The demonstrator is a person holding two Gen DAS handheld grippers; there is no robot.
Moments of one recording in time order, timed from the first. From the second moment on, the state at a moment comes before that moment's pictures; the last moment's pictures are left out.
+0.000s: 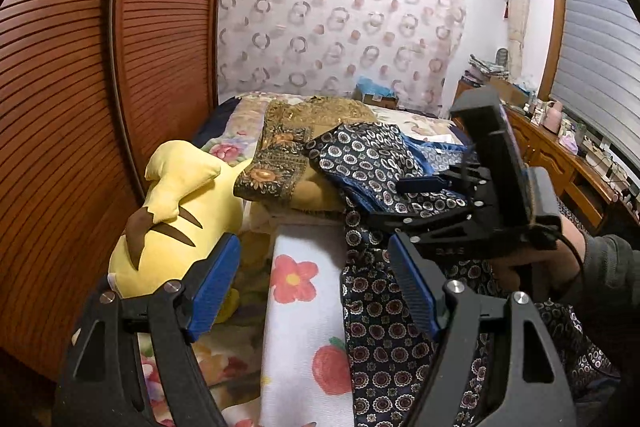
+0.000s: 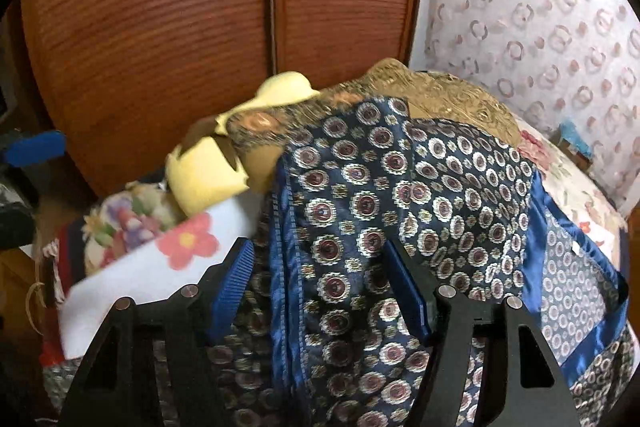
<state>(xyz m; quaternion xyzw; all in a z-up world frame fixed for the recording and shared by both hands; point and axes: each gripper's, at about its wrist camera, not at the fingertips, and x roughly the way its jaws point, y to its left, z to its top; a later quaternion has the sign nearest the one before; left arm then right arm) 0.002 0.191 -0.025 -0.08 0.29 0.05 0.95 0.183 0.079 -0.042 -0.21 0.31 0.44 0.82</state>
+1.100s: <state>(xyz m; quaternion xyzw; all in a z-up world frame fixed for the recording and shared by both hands) 0.134 0.193 -0.040 -0.09 0.34 -0.02 0.94 0.206 -0.095 -0.072 -0.13 0.36 0.30 0.87</state>
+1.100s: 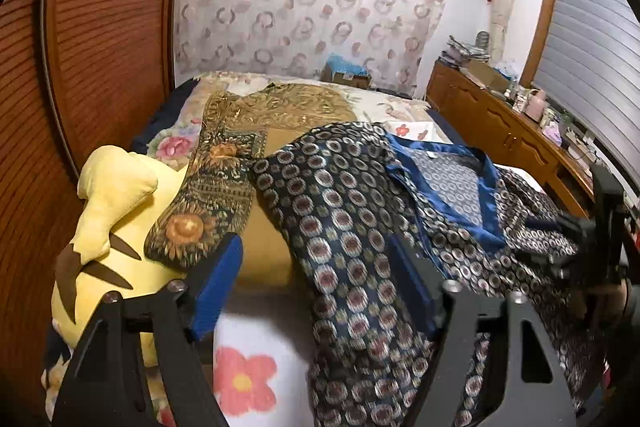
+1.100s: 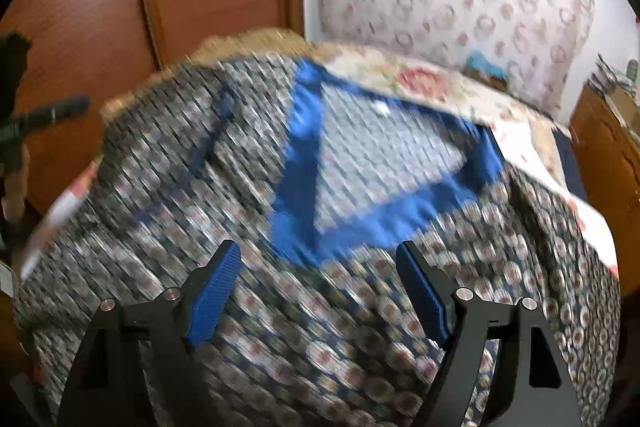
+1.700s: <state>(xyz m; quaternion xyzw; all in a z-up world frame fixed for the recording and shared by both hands) 0.219 0.214 -0.070 -0.12 0.43 0.02 0.90 0.213 -0.111 -0.100 -0.14 0.38 0.27 0.87</state>
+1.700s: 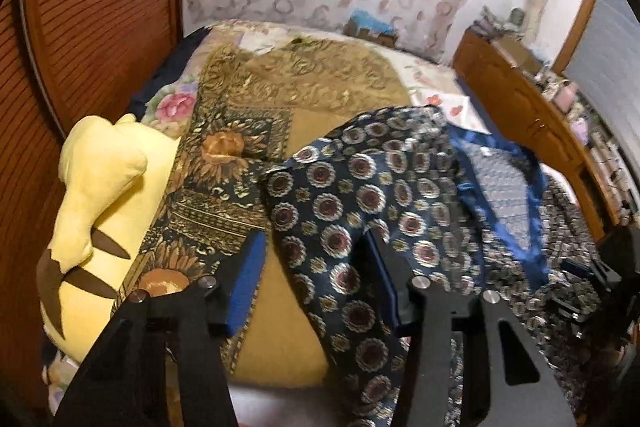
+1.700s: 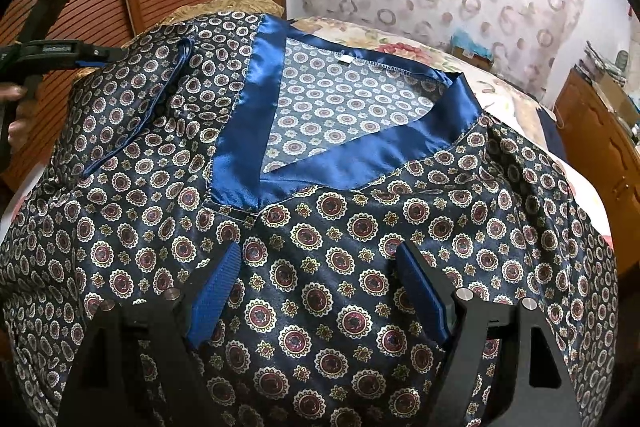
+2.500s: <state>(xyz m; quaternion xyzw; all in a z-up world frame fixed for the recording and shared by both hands) 0.218 0.209 -0.018 -0.04 0.37 0.05 0.93 0.208 -0.109 -0.099 -0.16 0.38 0.26 0.87</state>
